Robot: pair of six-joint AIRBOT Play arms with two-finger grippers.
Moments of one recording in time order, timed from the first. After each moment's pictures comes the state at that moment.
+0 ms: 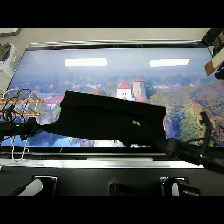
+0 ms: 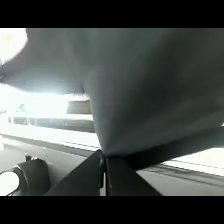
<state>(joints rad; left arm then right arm) 0.54 -1.10 0.76 0.89 -1.33 -1.34 -0.29 -0.36 0.65 -0.78 1.54 1.67</state>
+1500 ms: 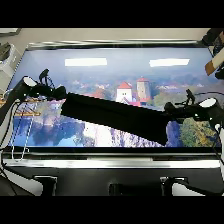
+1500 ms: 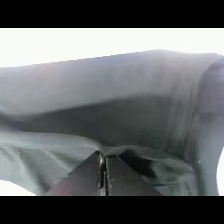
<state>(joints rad) 0.09 -1.82 1.53 1.03 -1.01 -1.42 -0.29 -1.40 0.97 -0.90 1.07 1.44</state>
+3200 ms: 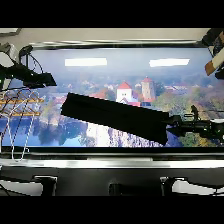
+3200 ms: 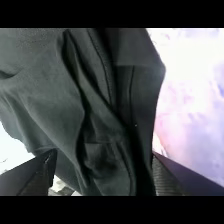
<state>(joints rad) 0.06 -1.64 1.81 1.34 -1.37 -1.51 -0.58 -1.50 0.81 -0.69 1.23 1.02</state>
